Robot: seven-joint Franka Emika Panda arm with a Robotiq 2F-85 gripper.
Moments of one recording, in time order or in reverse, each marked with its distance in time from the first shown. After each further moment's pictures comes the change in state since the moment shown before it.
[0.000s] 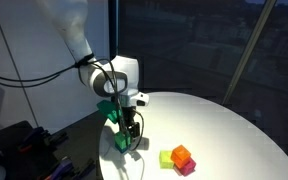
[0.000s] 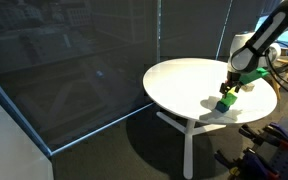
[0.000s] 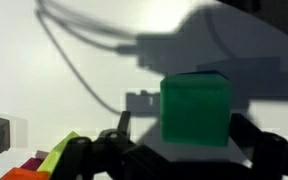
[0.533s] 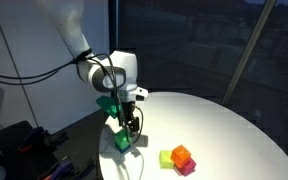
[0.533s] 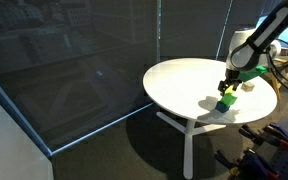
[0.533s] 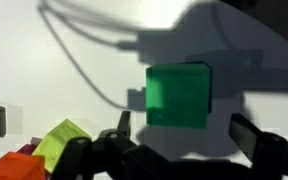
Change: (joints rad) arm 0.005 -0.041 0.019 -0.010 0.000 -0.006 0.000
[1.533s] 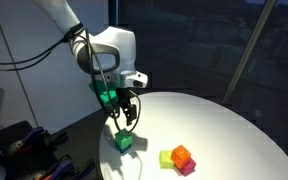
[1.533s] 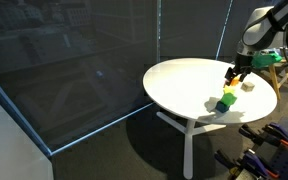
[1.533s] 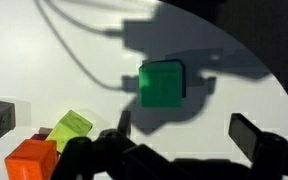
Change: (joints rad) arm -0.035 -0.255 0.008 -0.090 0.149 -0.121 -0.156
